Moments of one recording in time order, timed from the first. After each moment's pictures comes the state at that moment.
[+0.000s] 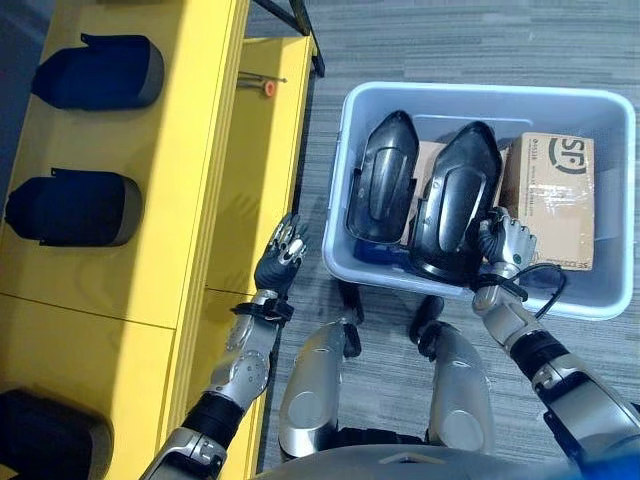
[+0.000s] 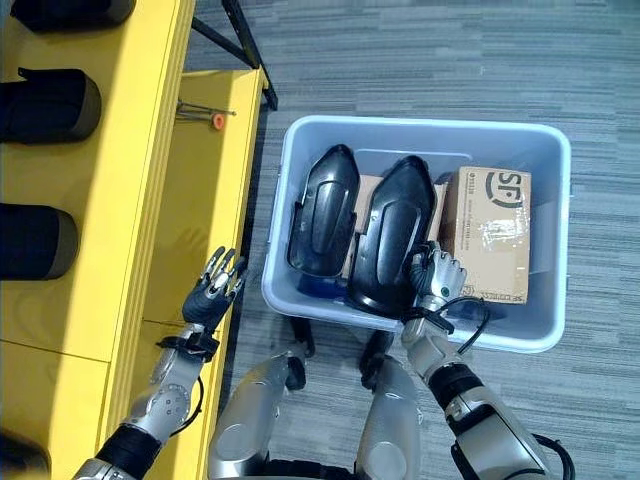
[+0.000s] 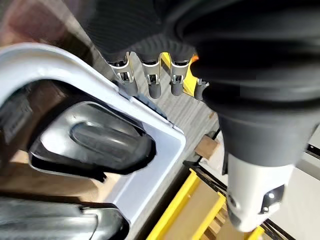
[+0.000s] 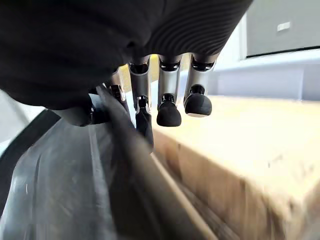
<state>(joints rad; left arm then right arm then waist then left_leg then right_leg) -0.09 0.30 -0.29 0.26 -1.01 -0.29 -0.14 -0.46 -0.44 0.47 0.66 -0.28 0.26 -0.88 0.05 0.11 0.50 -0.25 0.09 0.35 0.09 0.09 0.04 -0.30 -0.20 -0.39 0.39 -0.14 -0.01</state>
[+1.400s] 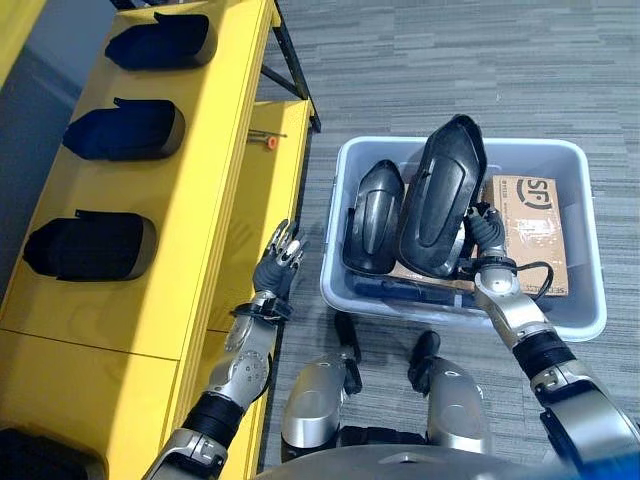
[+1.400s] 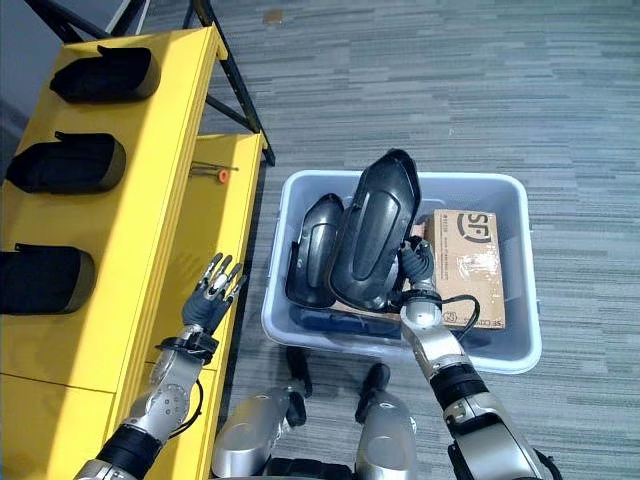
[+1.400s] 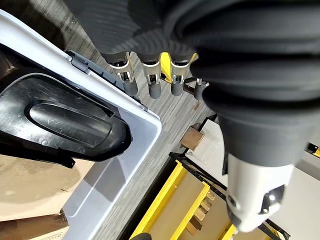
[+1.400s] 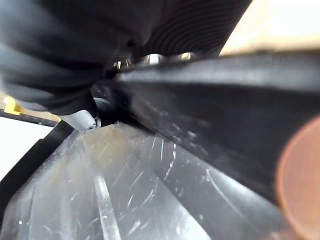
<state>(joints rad) -0.08 0.28 -0.27 0.28 -1.01 -0.24 -0.10 -0.42 -0.39 0.27 0.50 0.27 -0.01 -0.47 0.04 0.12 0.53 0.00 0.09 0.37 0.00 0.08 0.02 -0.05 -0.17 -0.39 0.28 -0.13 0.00</state>
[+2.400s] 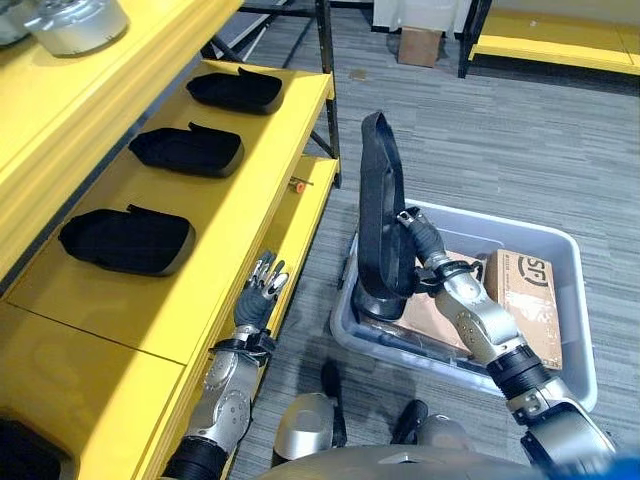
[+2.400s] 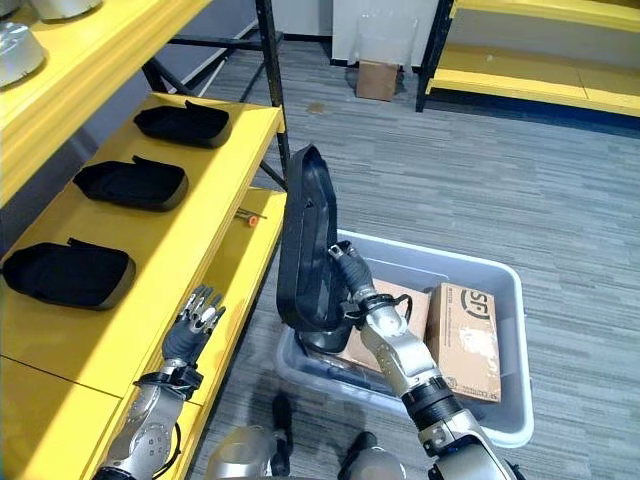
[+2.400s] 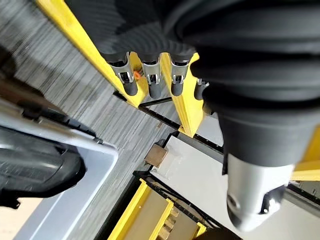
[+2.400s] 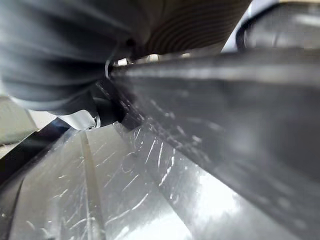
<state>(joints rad) 0.10 0.29 -0.19 0.23 -0.80 -0.25 -0.07 -0.34 -0.25 0.37 0.20 0.57 0.10 -0.11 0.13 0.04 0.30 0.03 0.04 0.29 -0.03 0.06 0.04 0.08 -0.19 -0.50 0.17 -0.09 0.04</state>
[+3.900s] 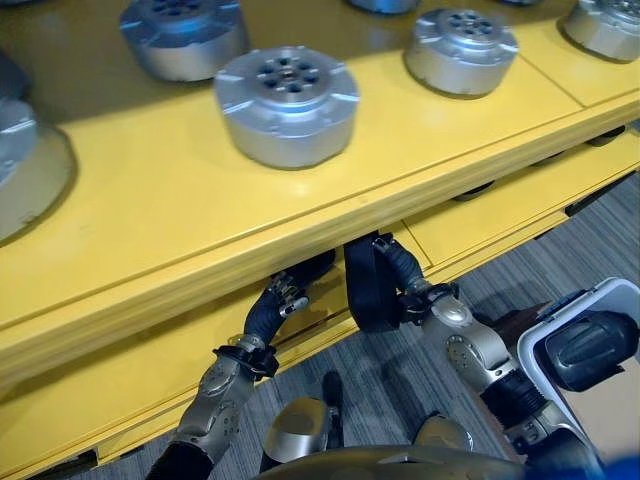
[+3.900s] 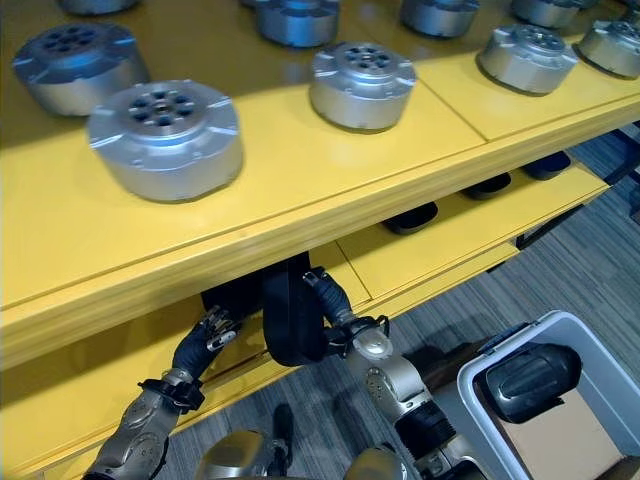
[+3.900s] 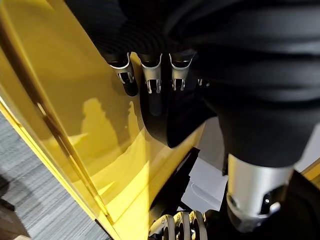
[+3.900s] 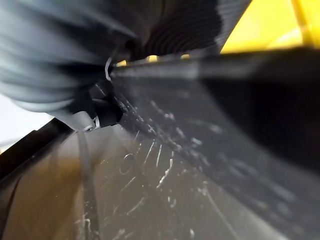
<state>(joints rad) 0.12 0.41 -0.29 0.21 -0.73 -0.21 -0.19 -0.24 -0.24 0.45 0.10 0.62 0.17 -0.02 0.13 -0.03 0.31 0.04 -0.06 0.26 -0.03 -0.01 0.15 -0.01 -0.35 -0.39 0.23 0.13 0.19</state>
